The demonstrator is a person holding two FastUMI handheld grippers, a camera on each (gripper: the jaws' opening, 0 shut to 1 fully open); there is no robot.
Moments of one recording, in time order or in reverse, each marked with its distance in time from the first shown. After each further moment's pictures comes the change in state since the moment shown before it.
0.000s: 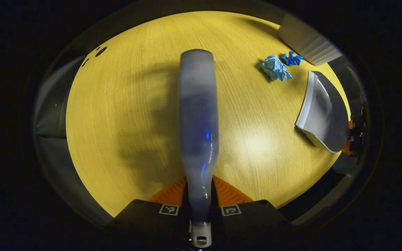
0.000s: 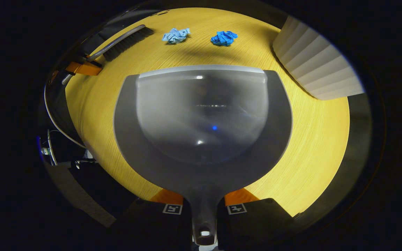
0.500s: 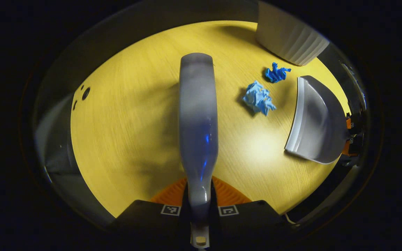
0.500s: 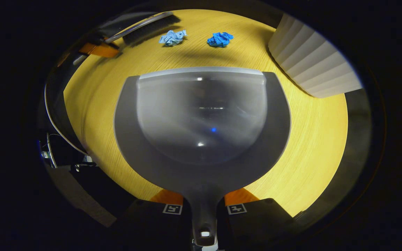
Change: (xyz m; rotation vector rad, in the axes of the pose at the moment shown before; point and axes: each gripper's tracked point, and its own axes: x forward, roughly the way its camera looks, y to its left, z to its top) left arm -0.011 -0.017 0.095 0.236 -0.111 0.041; right arm 0.000 0.001 -0.001 0.017 -0.018 -0.008
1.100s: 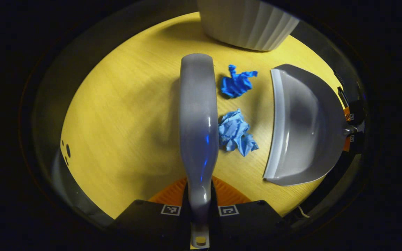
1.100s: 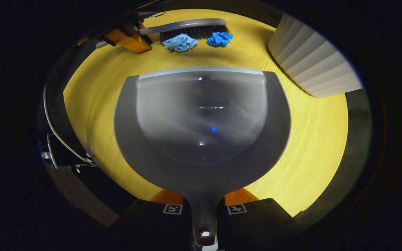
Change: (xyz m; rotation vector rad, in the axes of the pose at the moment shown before) left arm 0.021 -0.066 0.060 0.308 0.050 -0.085; right arm -0.002 -0.001 0.000 0.001 -0.003 0.007
